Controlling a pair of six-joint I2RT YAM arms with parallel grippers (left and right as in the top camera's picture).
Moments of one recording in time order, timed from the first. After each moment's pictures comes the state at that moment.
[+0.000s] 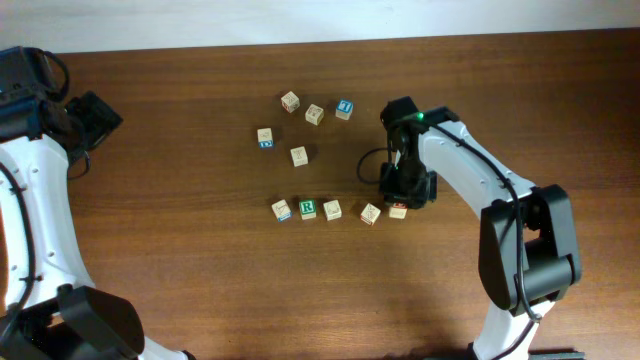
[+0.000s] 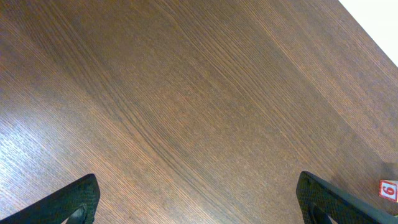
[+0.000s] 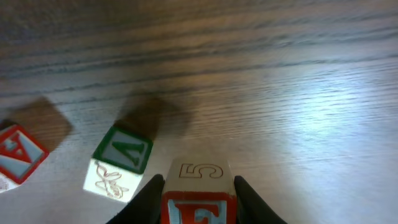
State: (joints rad) left arm 0.32 1.74 1.77 -1.10 -0.11 -0.47; right arm 0.29 1.96 1.42 -1.10 -0.10 0.47
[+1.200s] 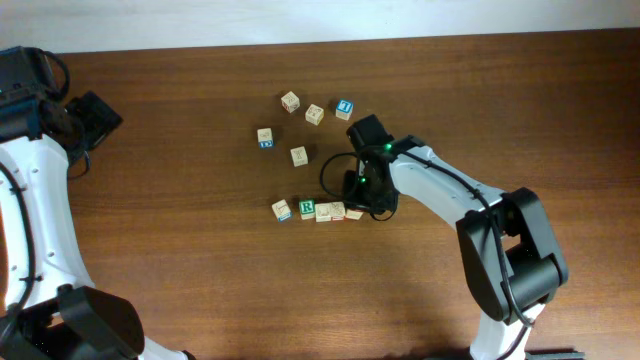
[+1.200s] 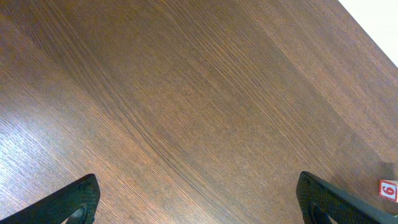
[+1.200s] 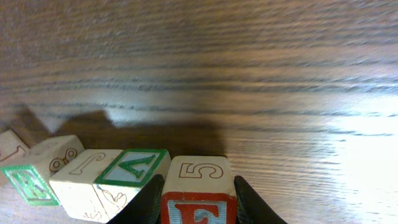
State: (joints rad) left arm 0.32 1.74 1.77 -1.10 -0.10 -0.47; right arm 0.43 1.96 1.30 -0.75 -0.23 0.59
